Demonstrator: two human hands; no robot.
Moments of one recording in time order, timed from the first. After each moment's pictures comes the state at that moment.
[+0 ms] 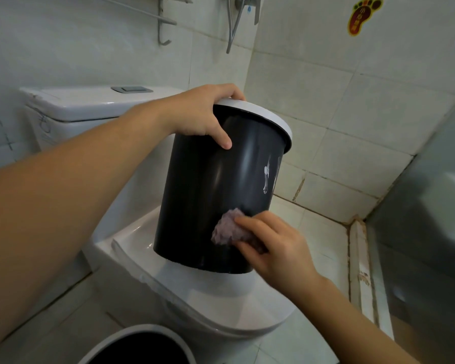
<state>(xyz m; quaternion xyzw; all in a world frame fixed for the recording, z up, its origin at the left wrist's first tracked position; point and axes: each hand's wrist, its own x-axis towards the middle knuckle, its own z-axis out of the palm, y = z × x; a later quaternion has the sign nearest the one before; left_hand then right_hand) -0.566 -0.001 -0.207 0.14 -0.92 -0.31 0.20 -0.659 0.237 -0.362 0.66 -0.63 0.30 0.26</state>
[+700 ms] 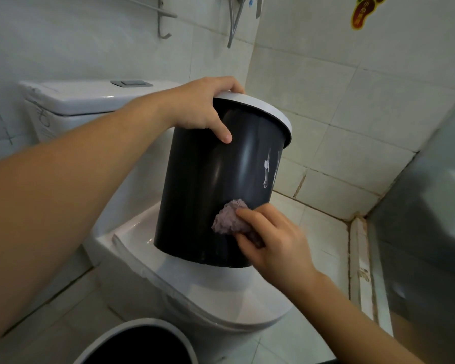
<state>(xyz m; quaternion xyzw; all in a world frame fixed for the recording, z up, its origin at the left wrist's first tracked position) -0.566 -0.001 -0.207 0.15 -0.92 -0.30 0.21 -0.653 0.234 -0.365 0.64 -0.64 0.30 0.29</state>
